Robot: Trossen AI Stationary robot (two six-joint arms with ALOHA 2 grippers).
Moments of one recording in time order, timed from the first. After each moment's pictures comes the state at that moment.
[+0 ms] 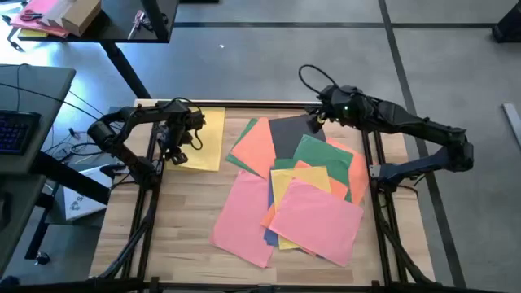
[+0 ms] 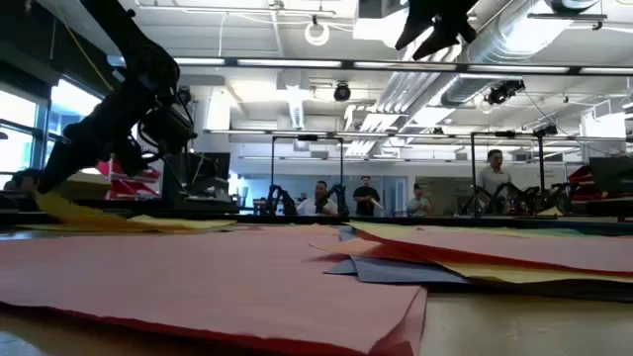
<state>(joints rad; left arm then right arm) 0.82 1.56 0.82 -1.40 -0.21 0.11 -0.29 1.21 1.29 -0.67 0.41 0.20</state>
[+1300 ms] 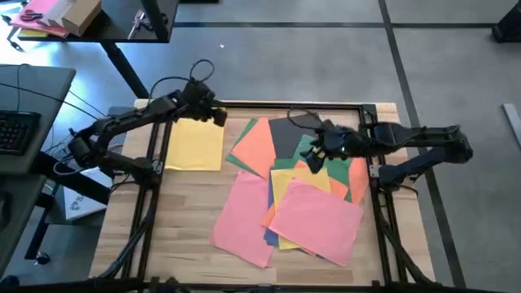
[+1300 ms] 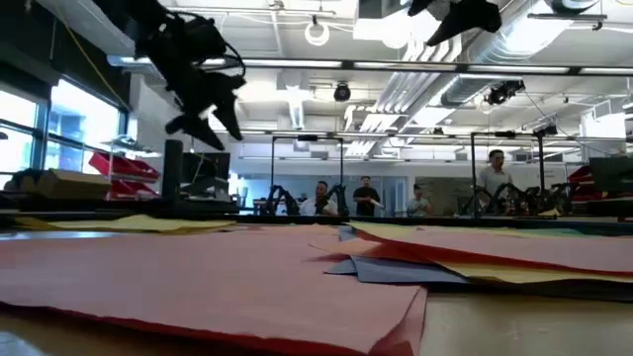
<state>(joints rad) 0.72 1.35 0.92 -0.37 0.07 -0.40 0.11 1.25 1.32 -0.89 0.32 0.78</state>
